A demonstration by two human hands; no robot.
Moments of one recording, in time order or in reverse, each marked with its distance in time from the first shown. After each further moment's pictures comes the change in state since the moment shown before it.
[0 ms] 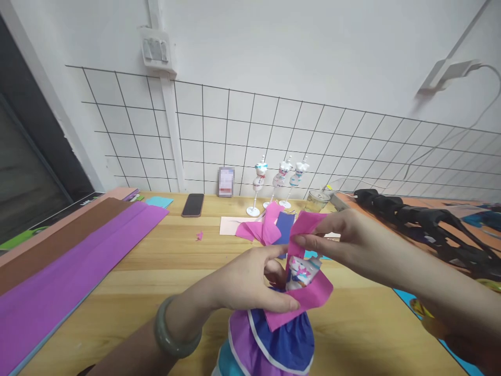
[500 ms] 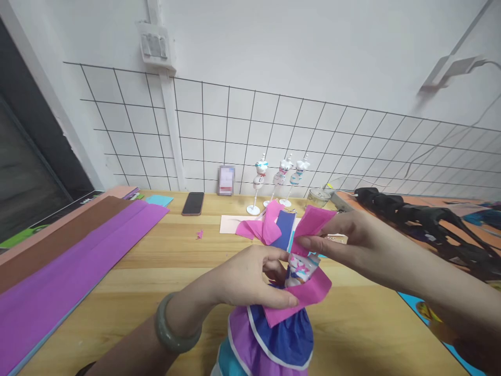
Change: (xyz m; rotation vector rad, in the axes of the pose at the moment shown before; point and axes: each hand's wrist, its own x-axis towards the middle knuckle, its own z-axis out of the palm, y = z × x) left_hand 0.001 -0.002 -0.002 0.019 -0.021 -0.001; right_hand -0.007 0.005 -0.001 0.032 -0.001 -0.007
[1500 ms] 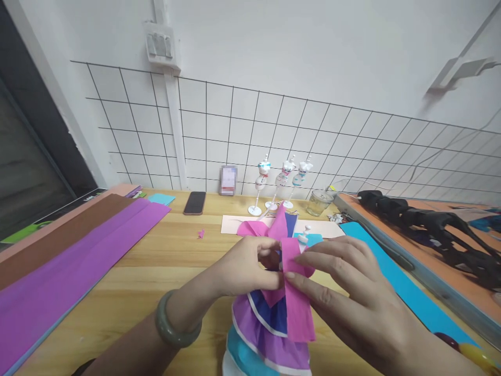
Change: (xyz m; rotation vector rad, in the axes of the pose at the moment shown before) left_hand 0.005 -0.011 -0.009 0.038 0.146 0.064; right_hand -0.031 0.008 0.050 -0.614 0.368 -0.700
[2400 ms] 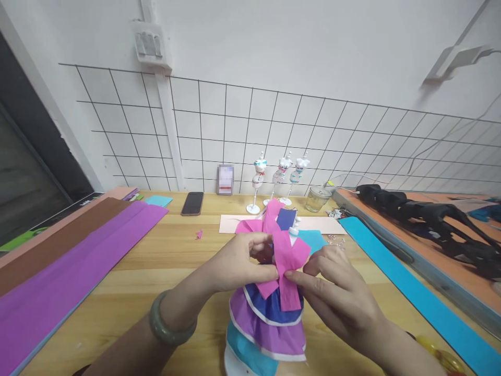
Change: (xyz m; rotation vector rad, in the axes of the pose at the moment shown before) left_hand 0.001 0.000 -0.005 0.043 0.013 -0.010; right_hand -0.030 0.010 0.037 0.210 0.107 0.087
